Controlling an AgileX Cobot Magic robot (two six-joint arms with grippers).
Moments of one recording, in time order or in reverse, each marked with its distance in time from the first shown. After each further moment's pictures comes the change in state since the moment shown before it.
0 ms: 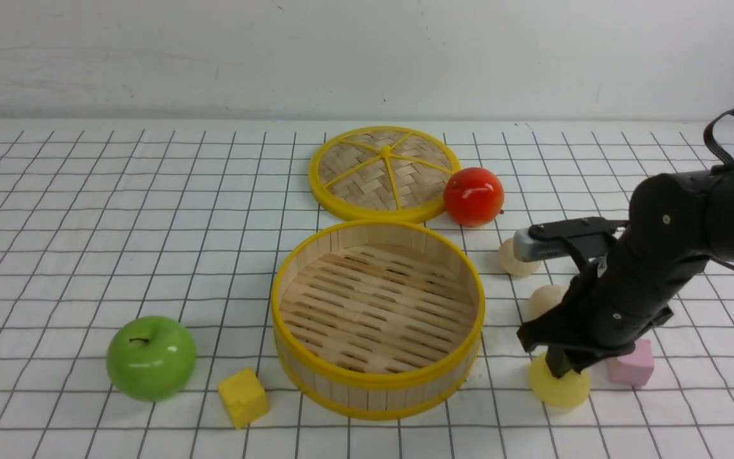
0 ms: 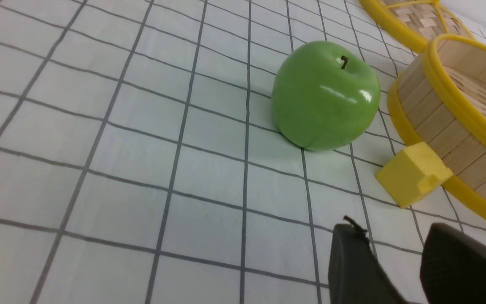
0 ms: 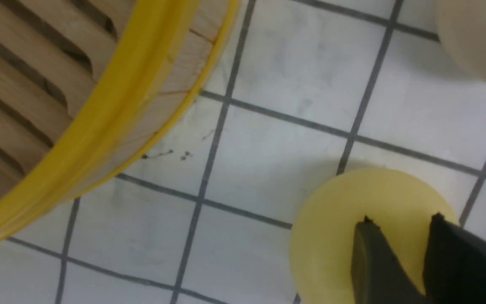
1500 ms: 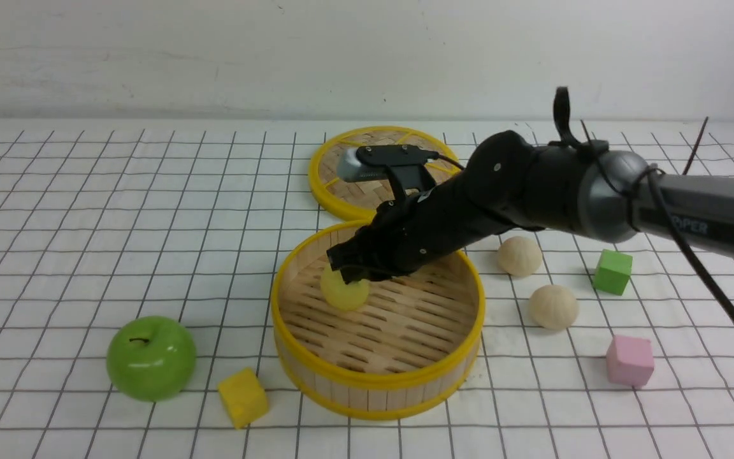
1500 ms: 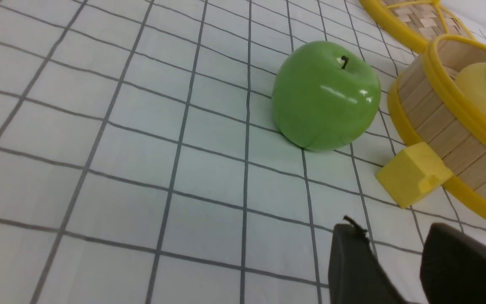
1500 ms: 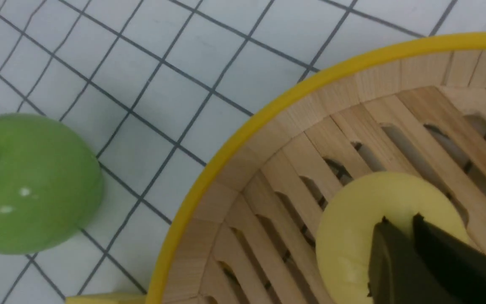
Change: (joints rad) right arm 0.209 0.292 -0.447 0.590 -0.210 -0.458; left arm 0.000 0.000 0.000 0.000 0.000 0.000
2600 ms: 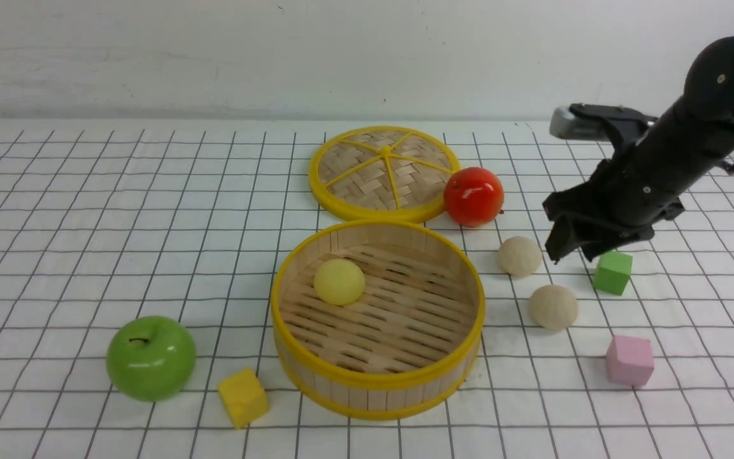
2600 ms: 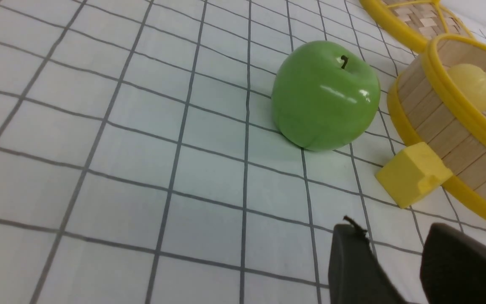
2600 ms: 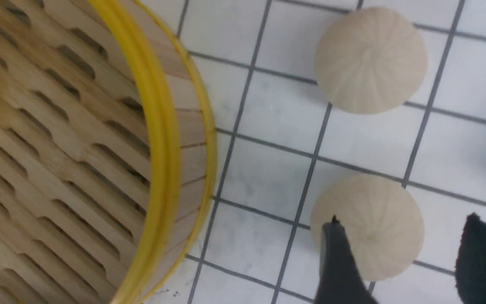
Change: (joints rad) right arm -0.398 -0.135 -0.001 -0.395 0.451 0.254; left arm 0.000 0.000 0.000 0.000 0.000 0.000
